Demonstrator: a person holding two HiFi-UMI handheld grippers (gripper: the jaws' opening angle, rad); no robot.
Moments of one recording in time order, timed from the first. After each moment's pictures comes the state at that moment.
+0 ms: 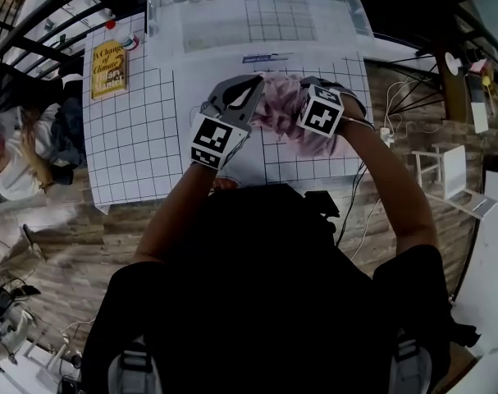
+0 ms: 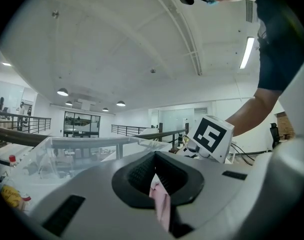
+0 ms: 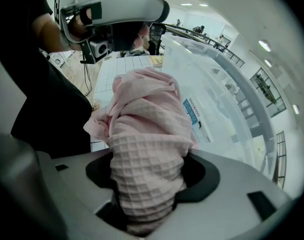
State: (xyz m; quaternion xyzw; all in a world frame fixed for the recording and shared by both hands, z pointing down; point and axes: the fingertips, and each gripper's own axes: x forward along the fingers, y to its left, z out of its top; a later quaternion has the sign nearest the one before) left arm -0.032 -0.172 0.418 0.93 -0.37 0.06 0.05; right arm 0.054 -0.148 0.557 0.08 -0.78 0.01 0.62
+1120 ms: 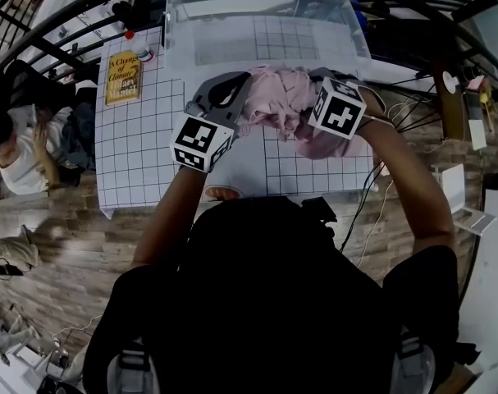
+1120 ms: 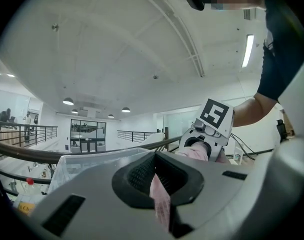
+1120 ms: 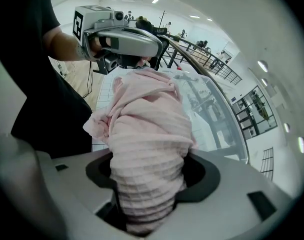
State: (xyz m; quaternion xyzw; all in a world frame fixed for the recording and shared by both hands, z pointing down) left arm -0.073 -0.178 0.339 0.91 -0.41 0.04 0.02; right arm 0.039 -0.166 0.431 0.09 -0.79 -0.07 0.60
